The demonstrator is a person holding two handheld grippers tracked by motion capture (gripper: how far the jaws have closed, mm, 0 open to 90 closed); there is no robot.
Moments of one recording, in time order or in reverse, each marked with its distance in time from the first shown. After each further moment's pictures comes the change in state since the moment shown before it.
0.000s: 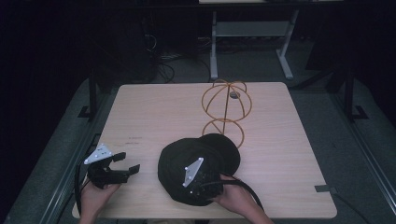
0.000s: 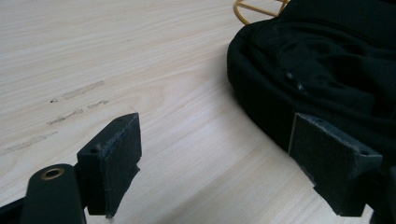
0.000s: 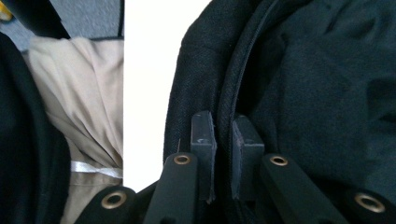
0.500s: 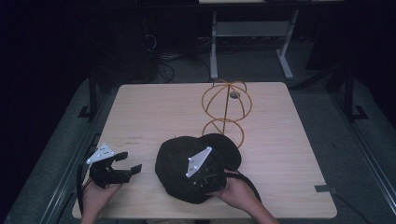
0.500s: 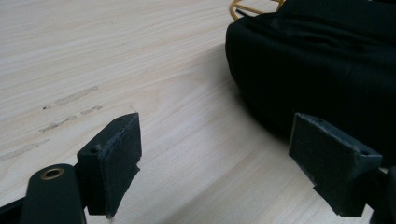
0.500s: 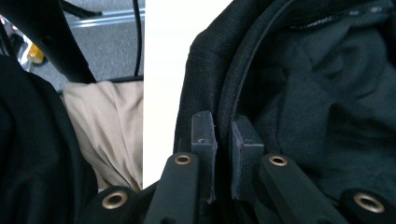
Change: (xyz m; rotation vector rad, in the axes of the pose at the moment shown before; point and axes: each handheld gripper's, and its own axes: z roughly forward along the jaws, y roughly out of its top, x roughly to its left) left arm -0.003 0.003 0.003 -0.004 -0.004 0.013; right arm -0.008 0.007 -0.030 -0.126 0.047 0.058
